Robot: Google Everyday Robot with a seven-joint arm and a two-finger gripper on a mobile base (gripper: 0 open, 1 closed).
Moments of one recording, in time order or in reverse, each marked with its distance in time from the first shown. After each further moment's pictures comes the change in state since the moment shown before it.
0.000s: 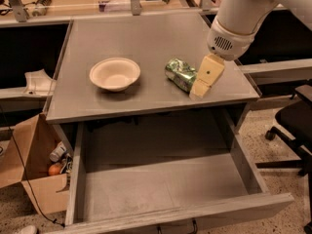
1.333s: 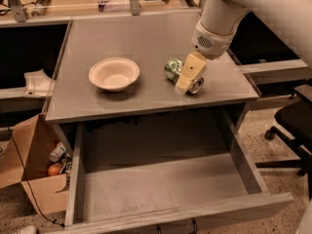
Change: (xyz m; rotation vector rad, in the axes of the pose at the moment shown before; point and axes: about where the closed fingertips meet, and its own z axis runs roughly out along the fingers) arm -0.038 -0.021 0.043 -0.081 0.003 0.064
